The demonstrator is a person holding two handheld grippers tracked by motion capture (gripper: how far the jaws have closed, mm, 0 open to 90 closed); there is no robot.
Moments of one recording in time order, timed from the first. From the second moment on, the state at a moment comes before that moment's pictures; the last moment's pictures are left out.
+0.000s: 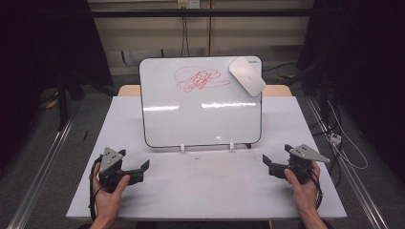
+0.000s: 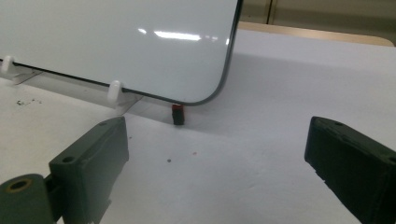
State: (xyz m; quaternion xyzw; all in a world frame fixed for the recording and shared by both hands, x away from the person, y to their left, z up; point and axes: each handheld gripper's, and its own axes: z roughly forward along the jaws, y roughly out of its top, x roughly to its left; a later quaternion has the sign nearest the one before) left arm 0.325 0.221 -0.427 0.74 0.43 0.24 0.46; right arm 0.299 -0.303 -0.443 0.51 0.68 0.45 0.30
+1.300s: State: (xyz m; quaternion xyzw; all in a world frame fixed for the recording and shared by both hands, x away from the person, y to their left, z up) left arm 0.330 0.217 -0.428 0.75 0.43 0.23 0.46; right arm 0.346 -0.277 -0.395 0.45 0.70 0.47 0.30
